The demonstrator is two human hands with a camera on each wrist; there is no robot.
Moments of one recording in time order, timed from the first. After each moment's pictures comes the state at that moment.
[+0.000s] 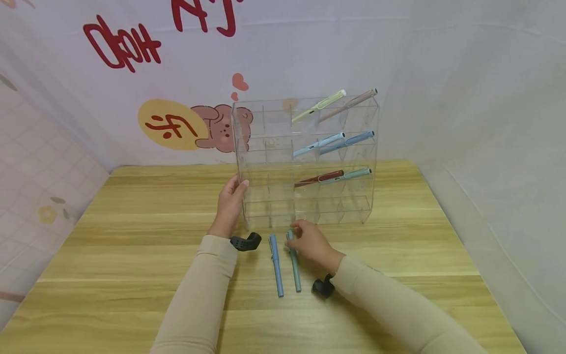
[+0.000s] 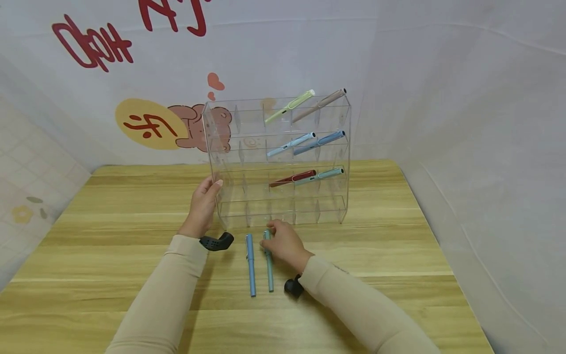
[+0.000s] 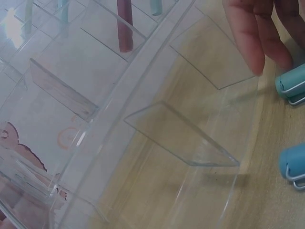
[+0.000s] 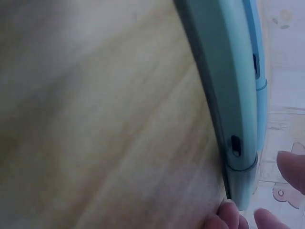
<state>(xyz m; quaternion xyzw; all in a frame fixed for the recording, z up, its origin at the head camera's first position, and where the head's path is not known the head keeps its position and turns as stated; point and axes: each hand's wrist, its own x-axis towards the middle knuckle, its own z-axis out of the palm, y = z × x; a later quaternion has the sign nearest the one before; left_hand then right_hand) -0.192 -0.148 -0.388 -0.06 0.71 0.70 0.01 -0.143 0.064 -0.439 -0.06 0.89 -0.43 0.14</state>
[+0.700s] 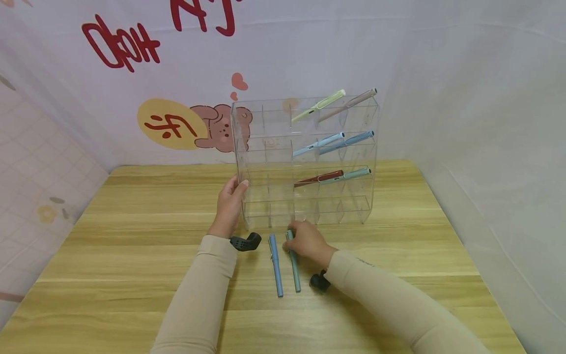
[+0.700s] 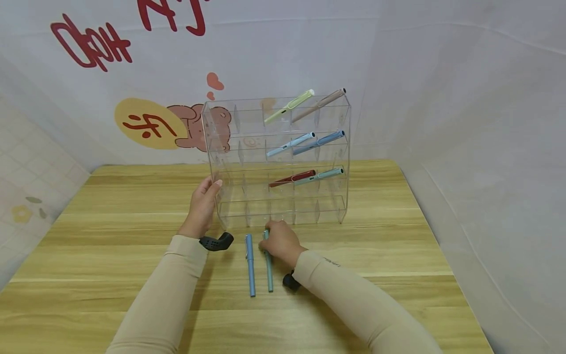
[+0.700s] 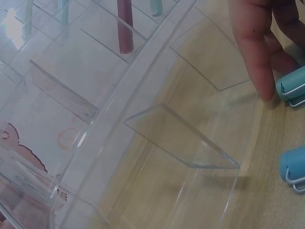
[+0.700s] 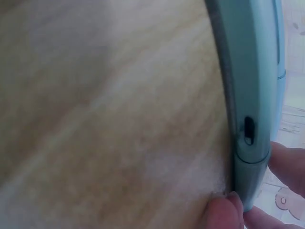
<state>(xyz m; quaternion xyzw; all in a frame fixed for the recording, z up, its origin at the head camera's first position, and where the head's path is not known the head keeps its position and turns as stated) -0.201 -0.148 -0.407 -0.05 0.72 0.69 -0.02 -0.155 0.055 -0.437 -0.11 0.93 -0.32 0.16</state>
